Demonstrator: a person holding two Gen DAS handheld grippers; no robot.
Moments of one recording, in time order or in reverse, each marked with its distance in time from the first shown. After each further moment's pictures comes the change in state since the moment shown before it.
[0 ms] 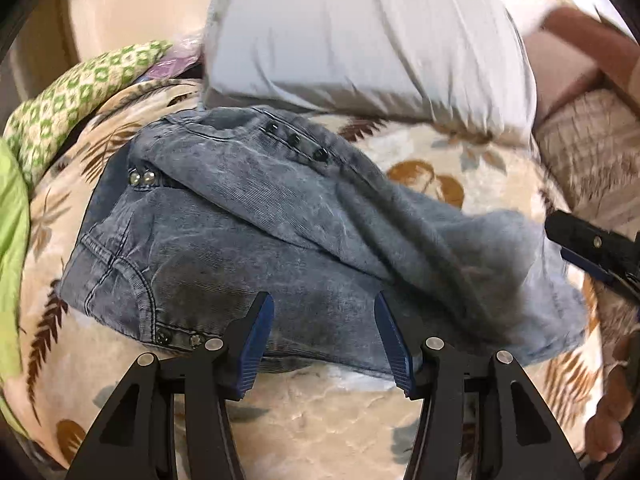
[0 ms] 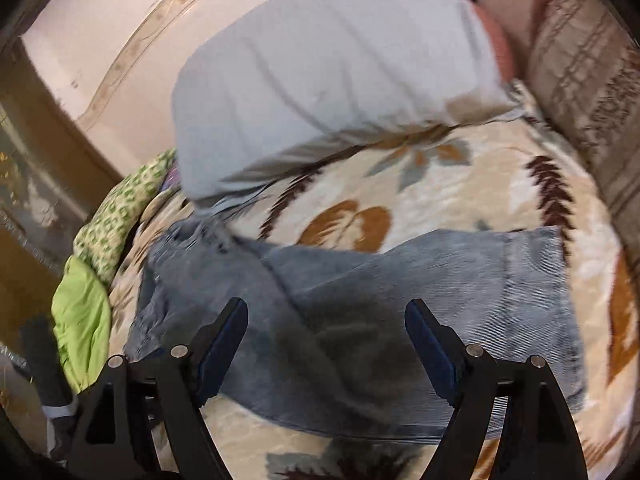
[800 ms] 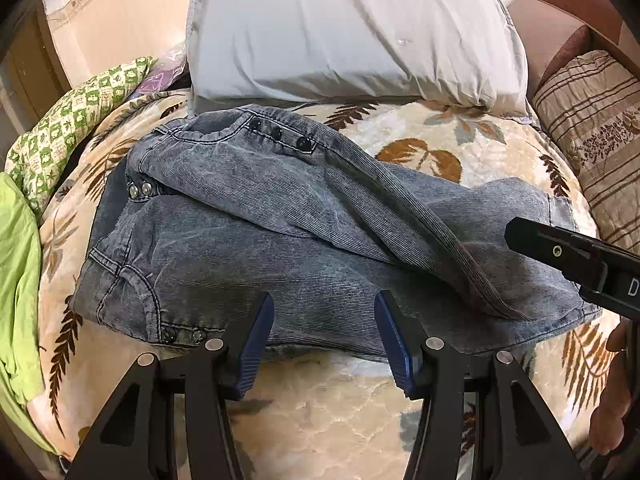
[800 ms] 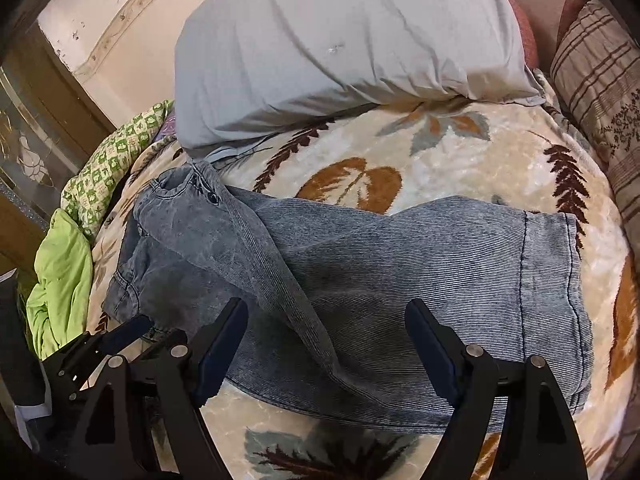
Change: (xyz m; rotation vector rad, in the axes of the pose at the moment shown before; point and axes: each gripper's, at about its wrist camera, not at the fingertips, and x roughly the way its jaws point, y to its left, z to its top) left arm 0.007 -0.020 0.003 0.082 0.015 0.047; right arm 0.016 0.007 -0.016 -0.069 0.094 -0.060
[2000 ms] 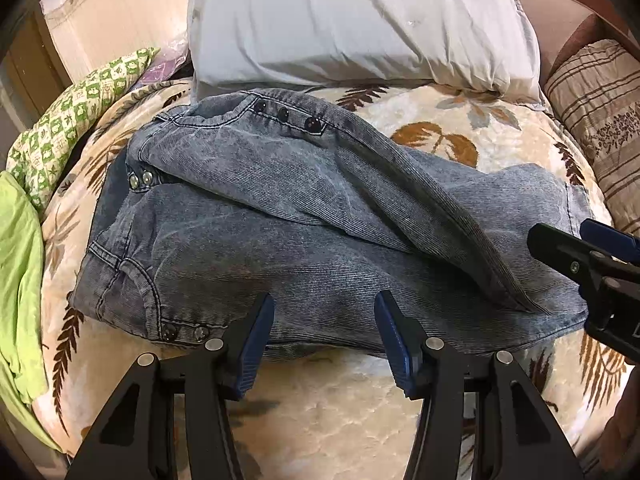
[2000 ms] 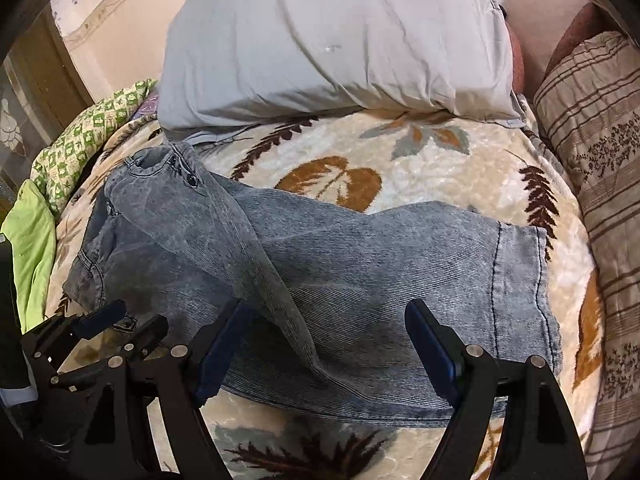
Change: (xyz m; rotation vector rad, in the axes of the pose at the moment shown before) left arm 0.018 0.001 0.000 0.011 0.040 0.037; right arm 0.000 0.022 -0.010 -0.092 -0.010 -0.173
